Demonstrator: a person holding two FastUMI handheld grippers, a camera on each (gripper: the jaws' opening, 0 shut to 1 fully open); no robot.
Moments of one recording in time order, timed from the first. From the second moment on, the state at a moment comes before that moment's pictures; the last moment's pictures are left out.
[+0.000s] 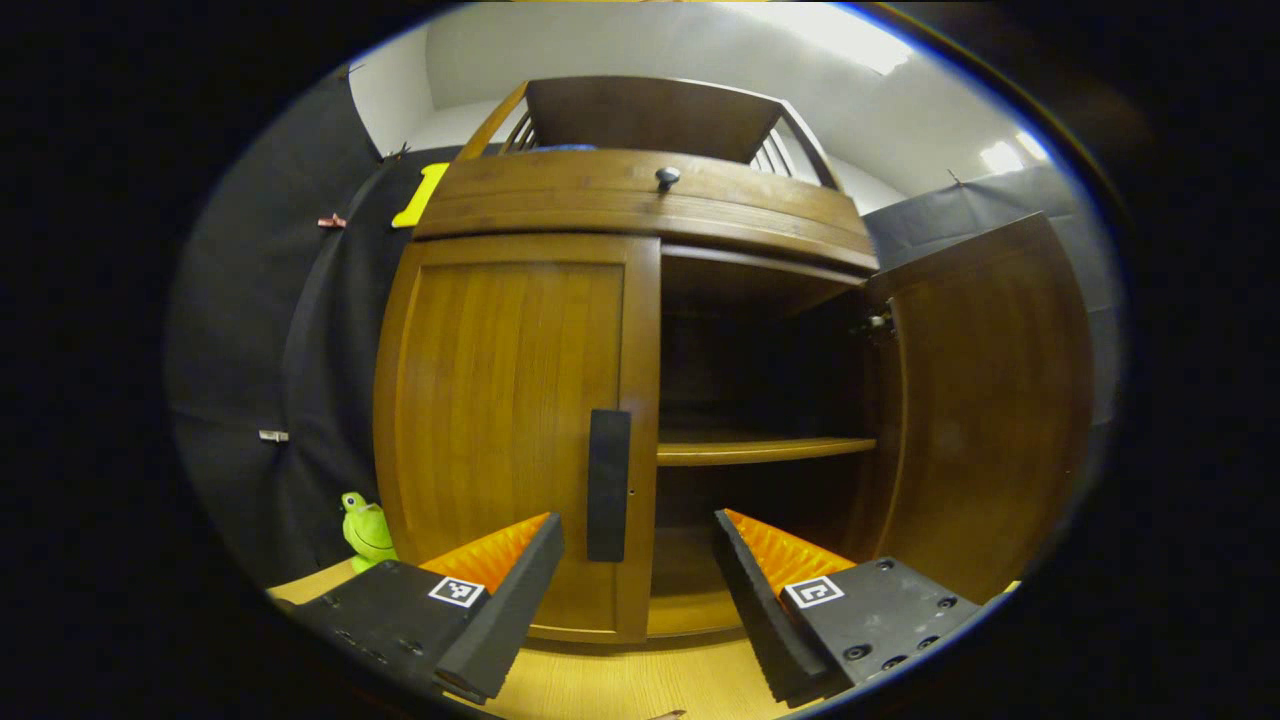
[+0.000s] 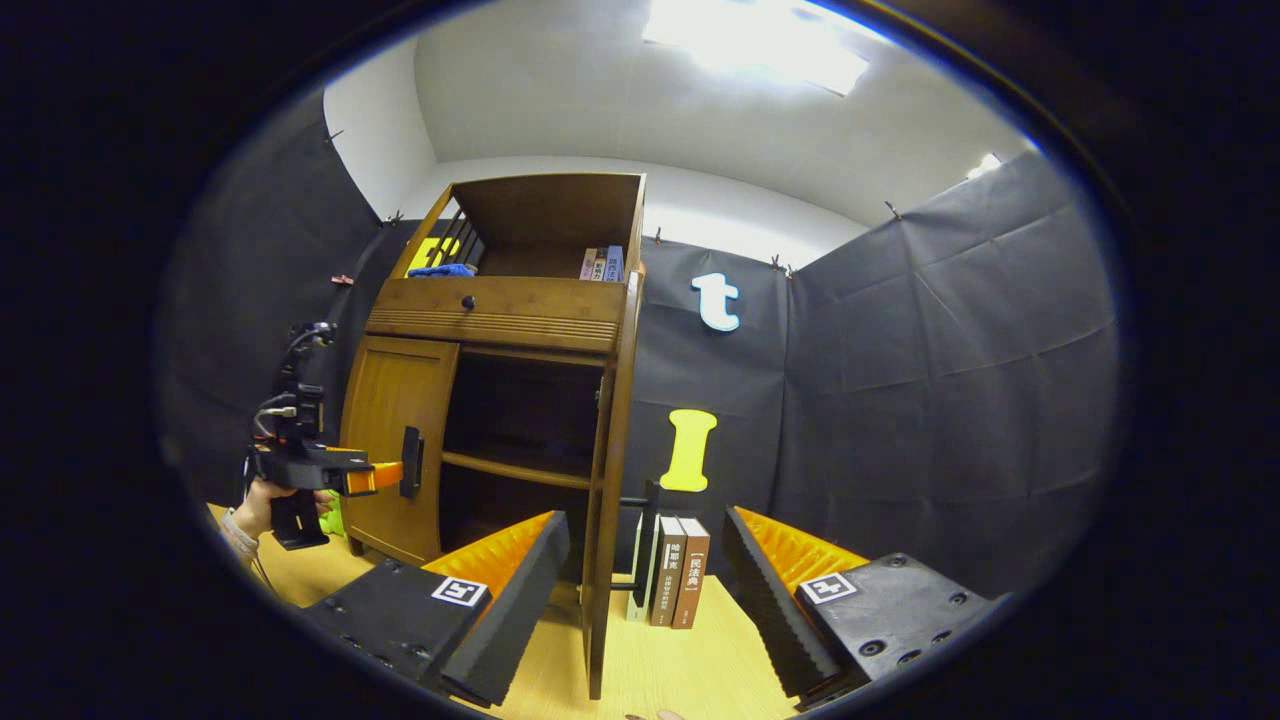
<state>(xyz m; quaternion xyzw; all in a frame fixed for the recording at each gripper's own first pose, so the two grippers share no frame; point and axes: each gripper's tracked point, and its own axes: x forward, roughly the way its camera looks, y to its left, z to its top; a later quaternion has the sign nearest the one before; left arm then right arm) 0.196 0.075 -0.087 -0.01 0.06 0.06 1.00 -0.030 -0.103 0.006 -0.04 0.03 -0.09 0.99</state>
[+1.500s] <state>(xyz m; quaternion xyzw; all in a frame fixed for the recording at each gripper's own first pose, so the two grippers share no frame) 0.234 0.102 -0.100 0.01 0.05 0.08 1.00 -0.029 -0.111 -0.024 -0.03 0.08 -0.08 0.99</state>
